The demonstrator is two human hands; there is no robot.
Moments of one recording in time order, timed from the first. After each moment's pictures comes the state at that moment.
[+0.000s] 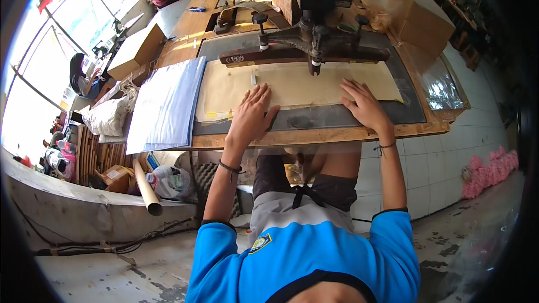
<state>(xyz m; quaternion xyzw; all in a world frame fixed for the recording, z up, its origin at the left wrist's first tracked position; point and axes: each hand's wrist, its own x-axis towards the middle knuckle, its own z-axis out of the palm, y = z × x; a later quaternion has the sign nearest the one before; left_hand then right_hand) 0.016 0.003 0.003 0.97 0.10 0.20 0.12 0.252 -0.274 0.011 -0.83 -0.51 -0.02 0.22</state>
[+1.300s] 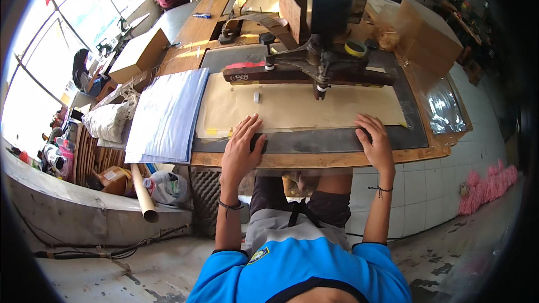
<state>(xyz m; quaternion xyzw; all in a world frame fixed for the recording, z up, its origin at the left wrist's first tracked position) -0.023 -0.014 0.010 0.91 0.18 0.27 0.25 0.227 -0.302 0.007 -0.81 -0.45 -0.05 0.37</state>
